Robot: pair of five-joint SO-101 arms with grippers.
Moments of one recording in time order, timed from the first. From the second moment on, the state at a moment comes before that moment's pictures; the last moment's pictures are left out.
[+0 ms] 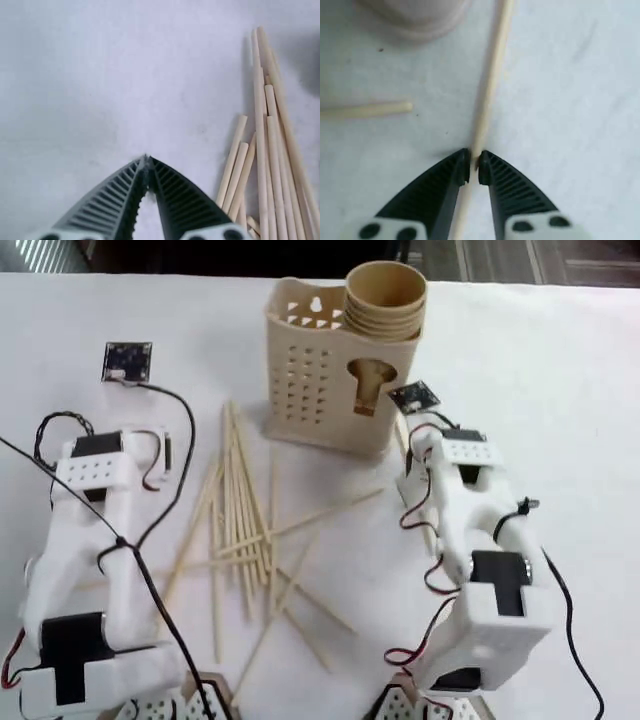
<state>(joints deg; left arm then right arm) -14.3 -9.4 33.7 48.4 -6.3 -0.5 13.1 22.2 57.3 26.8</state>
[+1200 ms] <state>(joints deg) -14.3 -9.4 33.7 46.3 -6.3 11.0 -17.0 33.0 78.6 39.1</state>
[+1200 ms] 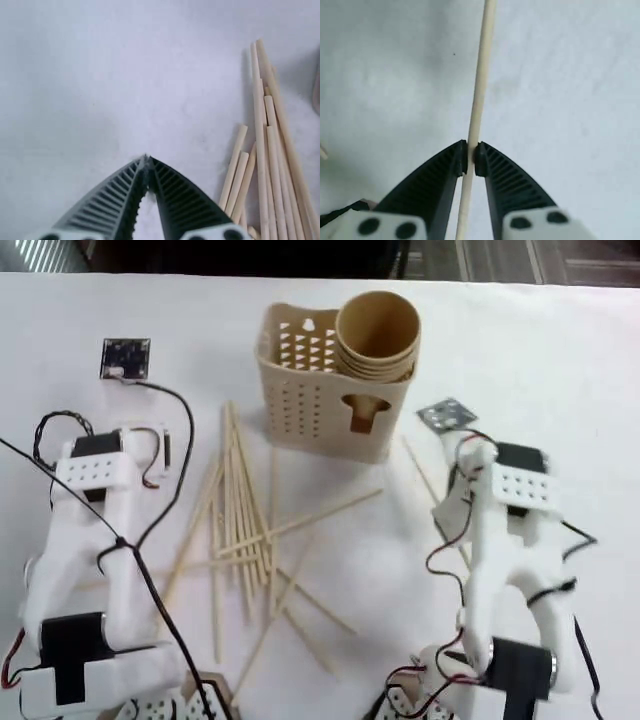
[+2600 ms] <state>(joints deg) -15.4 -9.4 33.7 46.3 -6.3 9.9 7.8 30.3 58.7 41.6</state>
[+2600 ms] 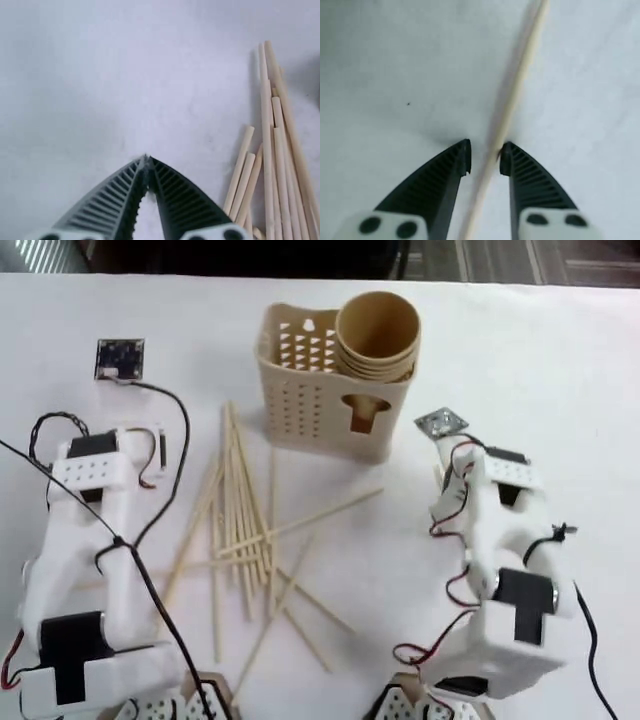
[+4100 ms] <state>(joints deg) -15.4 -9.4 33.7 46.3 -6.3 -9.3 -52.2 23.2 54.6 17.5</state>
